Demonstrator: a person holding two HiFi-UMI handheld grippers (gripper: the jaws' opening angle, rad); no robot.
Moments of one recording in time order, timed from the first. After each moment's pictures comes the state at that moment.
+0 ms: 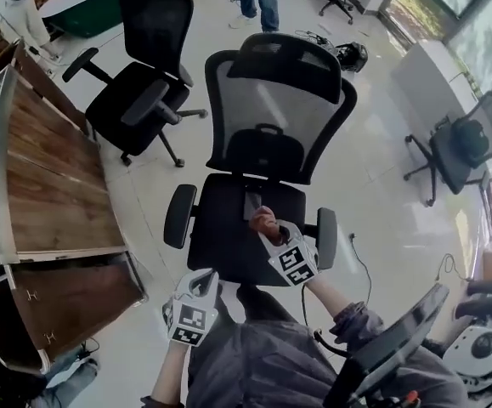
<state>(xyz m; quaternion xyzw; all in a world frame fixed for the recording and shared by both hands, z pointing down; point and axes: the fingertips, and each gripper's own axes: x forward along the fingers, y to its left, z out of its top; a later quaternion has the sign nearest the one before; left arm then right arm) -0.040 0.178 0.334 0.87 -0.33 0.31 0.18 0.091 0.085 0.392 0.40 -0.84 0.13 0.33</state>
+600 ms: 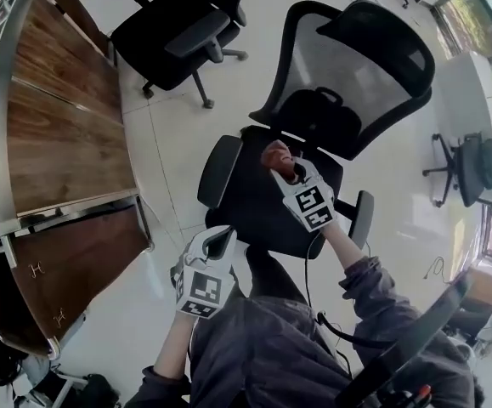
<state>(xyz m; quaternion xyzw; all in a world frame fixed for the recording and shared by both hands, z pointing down) -0.128 0.120 0.349 0.87 -0.36 0.27 0.20 -0.030 -0.028 0.431 0.34 -0.87 0.10 0.34</state>
